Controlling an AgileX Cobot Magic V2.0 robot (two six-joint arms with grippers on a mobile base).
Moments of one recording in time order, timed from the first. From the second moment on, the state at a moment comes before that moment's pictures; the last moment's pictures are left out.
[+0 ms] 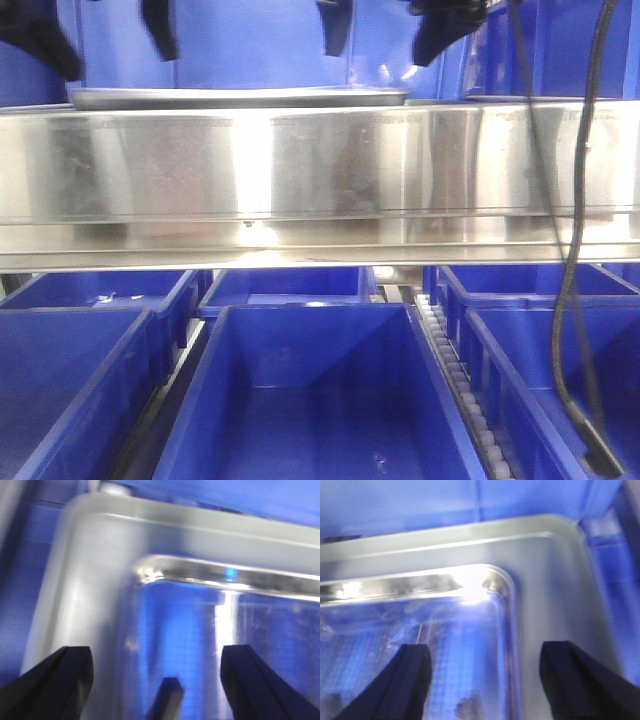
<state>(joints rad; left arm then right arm) -0.41 1.63 -1.44 0.28 0.80 -0.67 0.65 1.71 -1.45 -0.55 0.74 1.05</state>
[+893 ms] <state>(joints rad) -0.53 1.28 -1.17 0.28 0.55 -0.63 0.67 1.40 -1.26 -0.55 0.44 0.84</state>
